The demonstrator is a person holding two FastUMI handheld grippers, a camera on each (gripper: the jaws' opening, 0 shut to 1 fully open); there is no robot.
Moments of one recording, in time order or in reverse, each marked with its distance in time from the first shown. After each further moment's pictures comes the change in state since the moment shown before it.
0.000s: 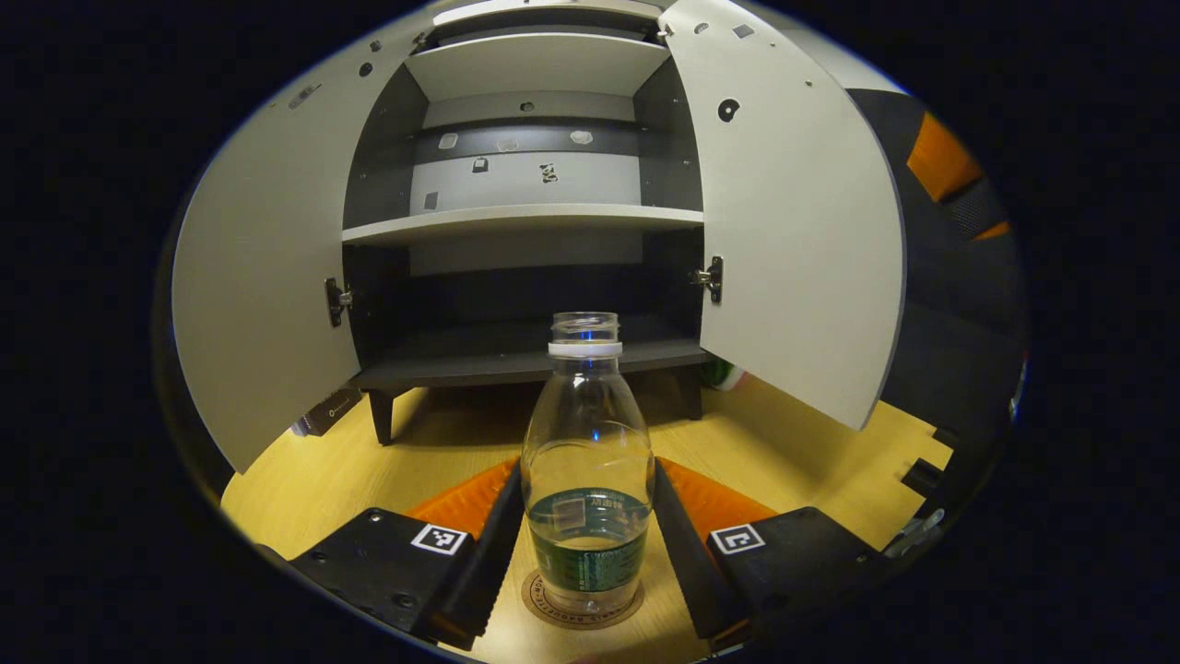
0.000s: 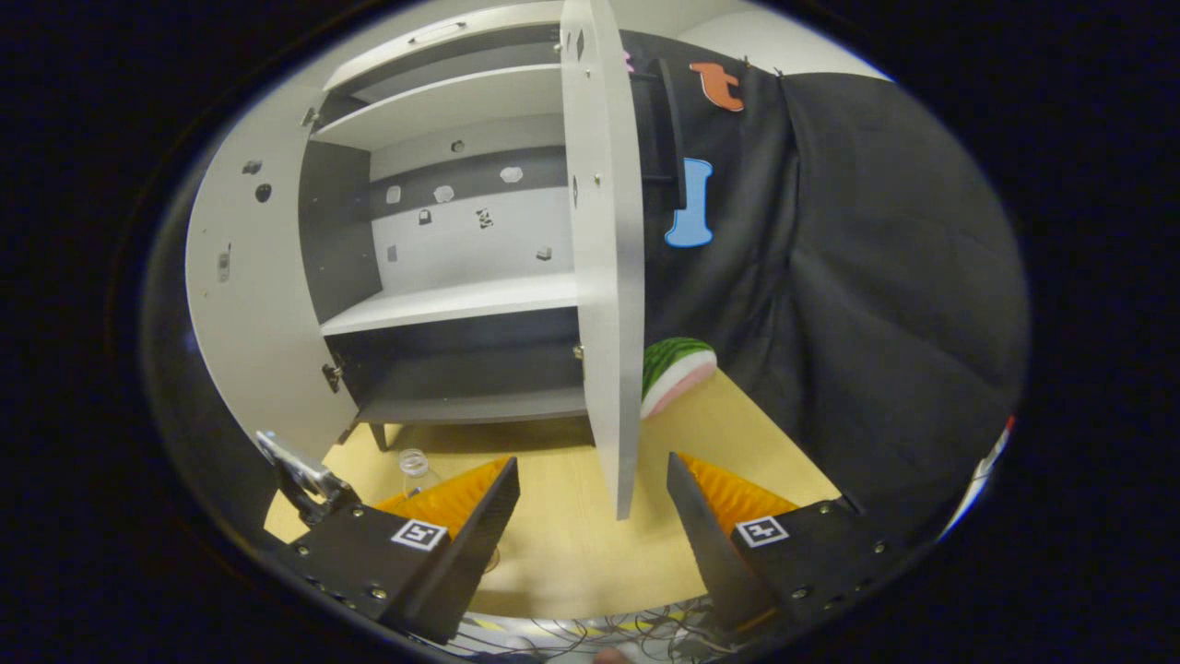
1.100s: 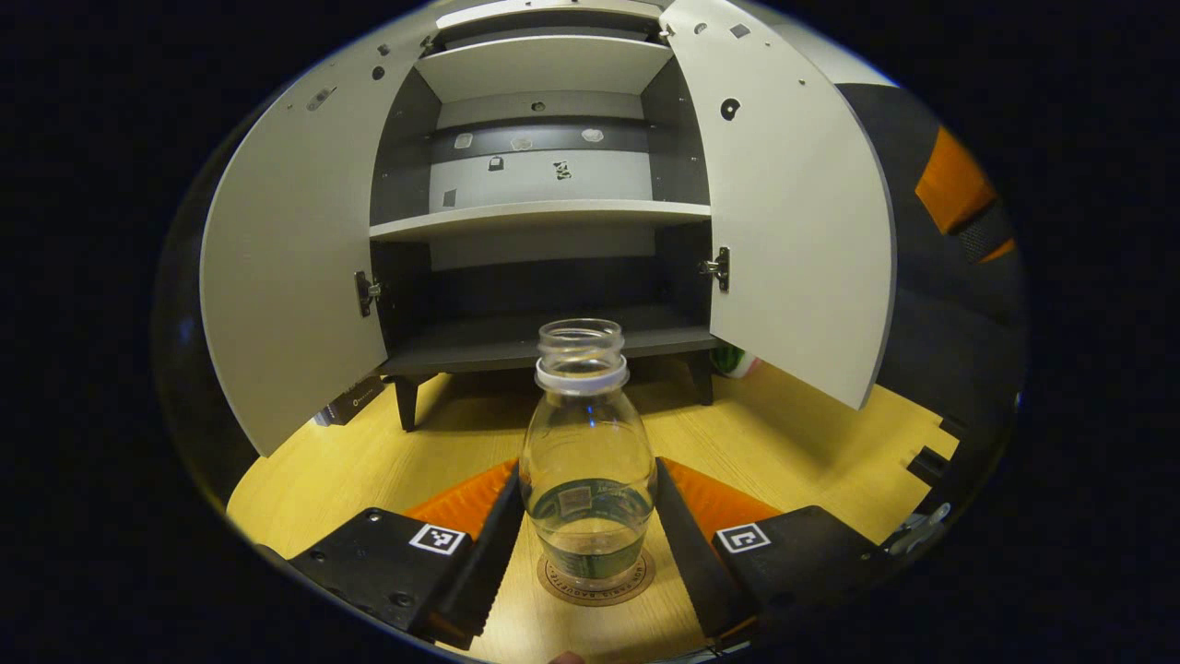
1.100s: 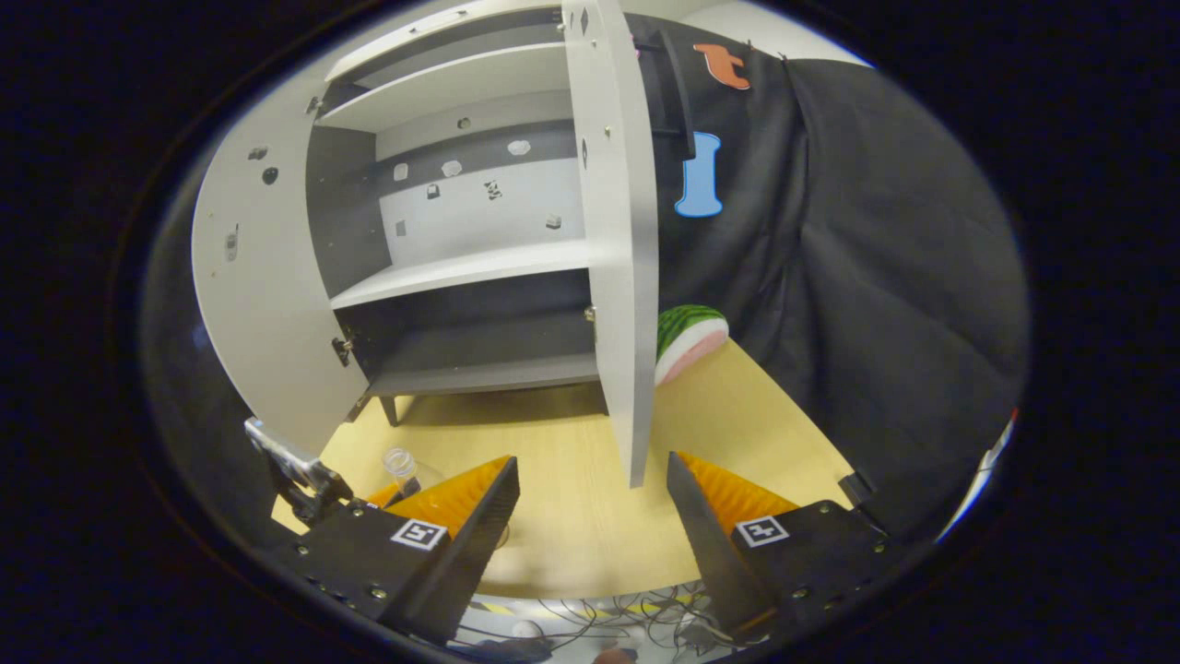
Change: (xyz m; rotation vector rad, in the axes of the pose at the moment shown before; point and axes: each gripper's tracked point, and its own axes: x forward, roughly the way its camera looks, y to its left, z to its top) left arm -0.031 0.009 -0.007 0.000 0.030 0.047; right arm -0.005 0.008 -0.032 0.000 0.078 0.031
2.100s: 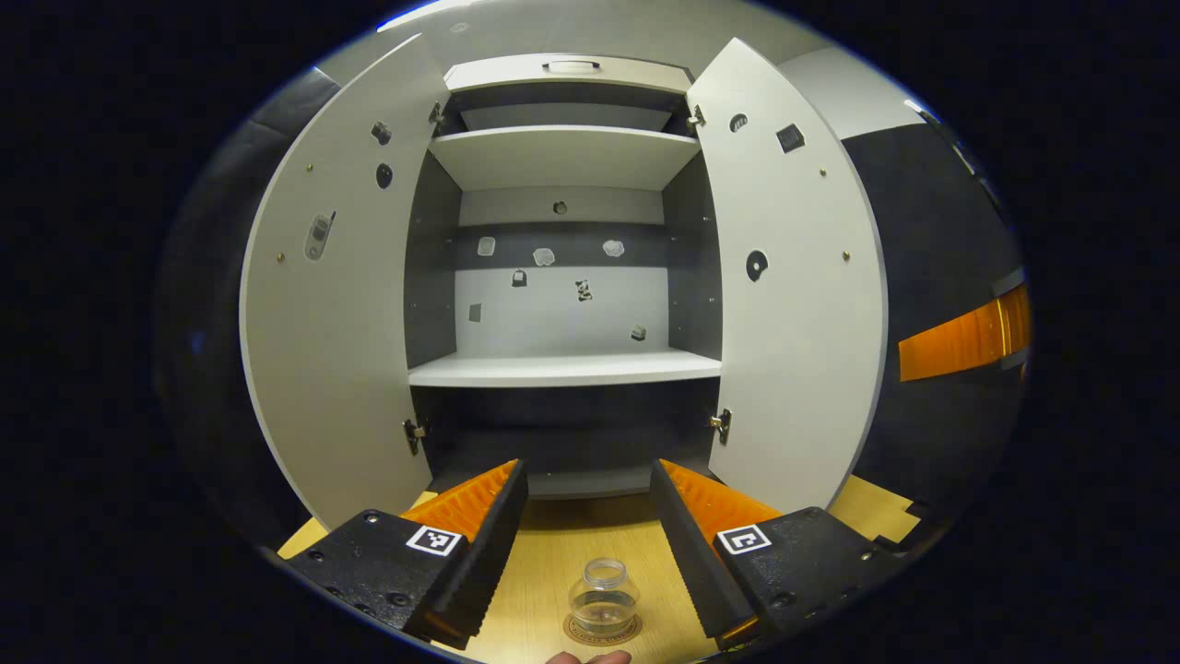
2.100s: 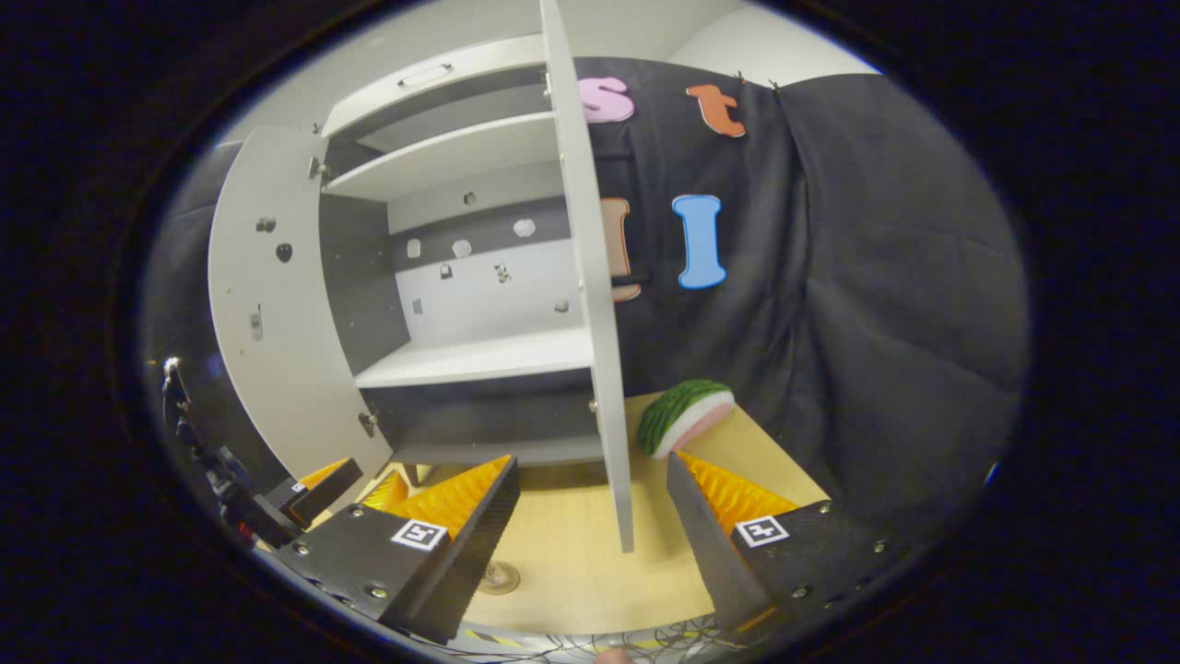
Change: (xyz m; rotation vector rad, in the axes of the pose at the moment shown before) left arm -0.058 0.025 0.193 -0.018 -0.231 0.060; right arm -0.031 -0.025 0.115 0.048 -0.238 0.071
